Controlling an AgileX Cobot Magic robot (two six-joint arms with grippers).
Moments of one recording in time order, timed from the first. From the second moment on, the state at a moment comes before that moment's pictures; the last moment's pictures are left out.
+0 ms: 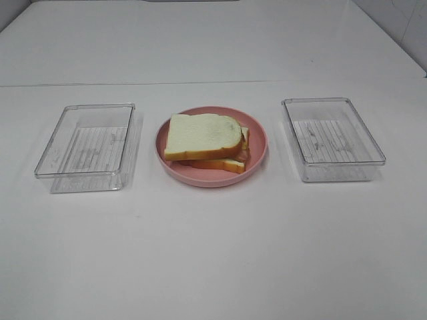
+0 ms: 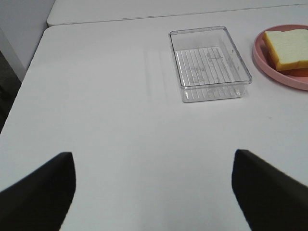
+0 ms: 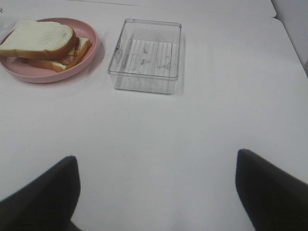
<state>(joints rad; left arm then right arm) 0.01 -0.01 -0.51 -0.03 1.06 0.03 -0.03 -0.01 -0.51 0.15 1.08 -0.19</state>
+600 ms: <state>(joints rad) 0.01 -0.01 -0.51 -0.03 1.05 0.03 -0.03 -0.01 -0.51 0.15 1.08 -0.19</state>
